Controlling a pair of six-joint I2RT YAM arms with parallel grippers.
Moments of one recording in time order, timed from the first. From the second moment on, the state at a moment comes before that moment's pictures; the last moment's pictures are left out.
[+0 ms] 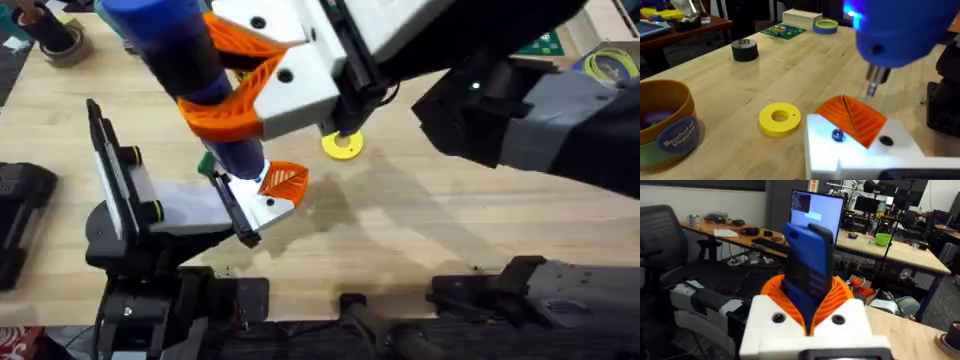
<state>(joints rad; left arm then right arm) -0.01 0.01 0.01 -0.10 1.03 0.05 0.76 1.44 0.99 0.89 -1.16 0.22</state>
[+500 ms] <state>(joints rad) -0.01 0.01 0.01 -0.10 1.03 0.05 0.76 1.48 0.99 0.88 -1.16 0.17</state>
